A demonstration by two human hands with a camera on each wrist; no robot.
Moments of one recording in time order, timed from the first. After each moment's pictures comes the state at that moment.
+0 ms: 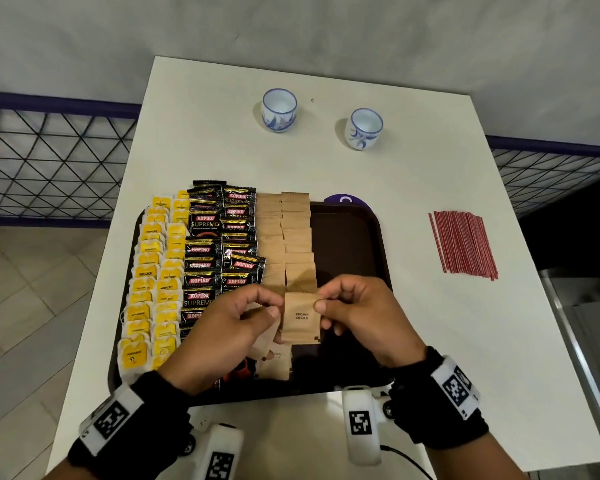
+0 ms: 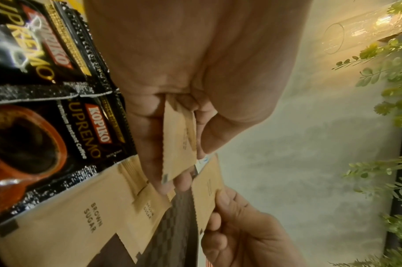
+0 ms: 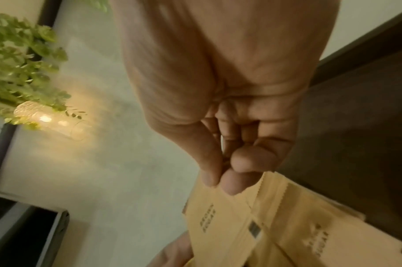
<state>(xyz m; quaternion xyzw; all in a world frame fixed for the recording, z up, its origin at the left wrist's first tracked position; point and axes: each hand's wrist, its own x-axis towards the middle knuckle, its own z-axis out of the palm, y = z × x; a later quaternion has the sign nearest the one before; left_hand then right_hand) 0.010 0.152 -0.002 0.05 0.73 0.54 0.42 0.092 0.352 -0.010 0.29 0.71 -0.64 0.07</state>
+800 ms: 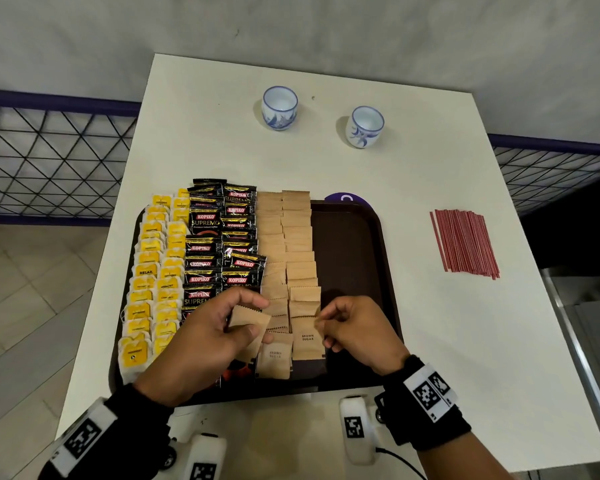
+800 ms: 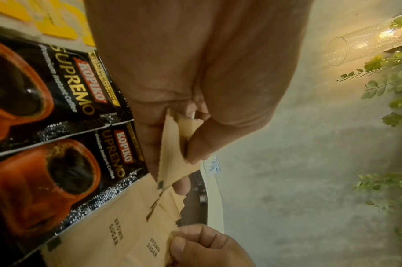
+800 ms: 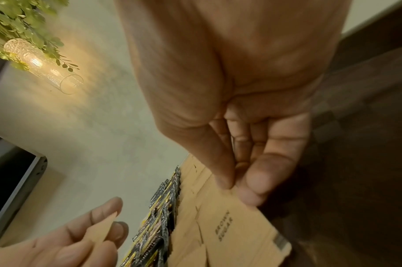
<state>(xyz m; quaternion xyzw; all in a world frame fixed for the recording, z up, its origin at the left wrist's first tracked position) 0.011 0.130 -0.007 0.06 0.74 0.52 0.42 0.105 0.351 -0.050 0.34 0.75 -0.55 0.16</state>
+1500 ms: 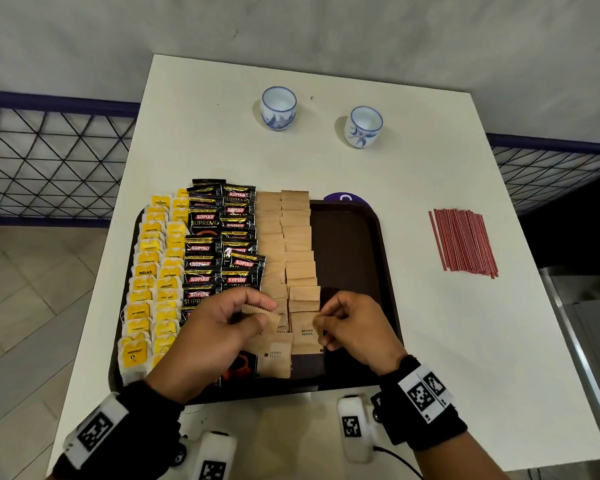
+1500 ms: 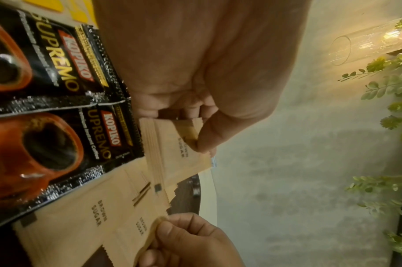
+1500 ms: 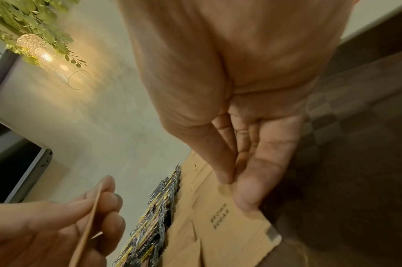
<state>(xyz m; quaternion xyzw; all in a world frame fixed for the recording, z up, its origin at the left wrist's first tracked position) 0.013 0.137 -0.011 0.08 0.76 0.53 0.36 0.105 0.349 -0.050 0.36 0.74 -0.55 0.13</state>
